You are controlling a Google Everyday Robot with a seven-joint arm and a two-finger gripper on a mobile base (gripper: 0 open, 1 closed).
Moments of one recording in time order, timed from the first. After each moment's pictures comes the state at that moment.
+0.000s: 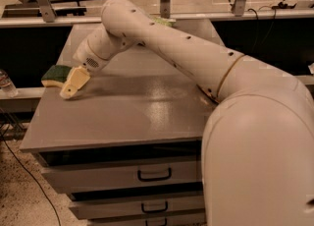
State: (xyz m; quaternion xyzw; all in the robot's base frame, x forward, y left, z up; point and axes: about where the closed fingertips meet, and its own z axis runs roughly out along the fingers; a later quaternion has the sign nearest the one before) arm 0.658 0.239 0.839 -0.66 0.63 0.24 0.34
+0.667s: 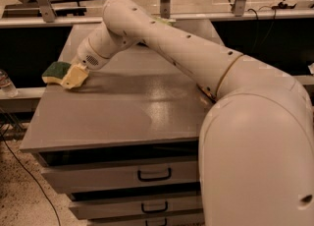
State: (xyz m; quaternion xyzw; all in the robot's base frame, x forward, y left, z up) arm 0.661 0.240 0.841 -0.64 0.65 0.26 0.33
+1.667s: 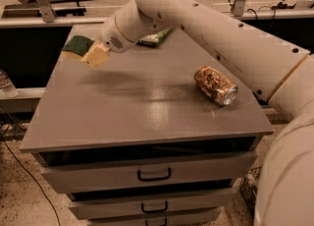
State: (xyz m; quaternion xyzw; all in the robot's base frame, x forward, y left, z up) arm 0.658 0.165 0.912 -0.61 0.66 0.21 0.39
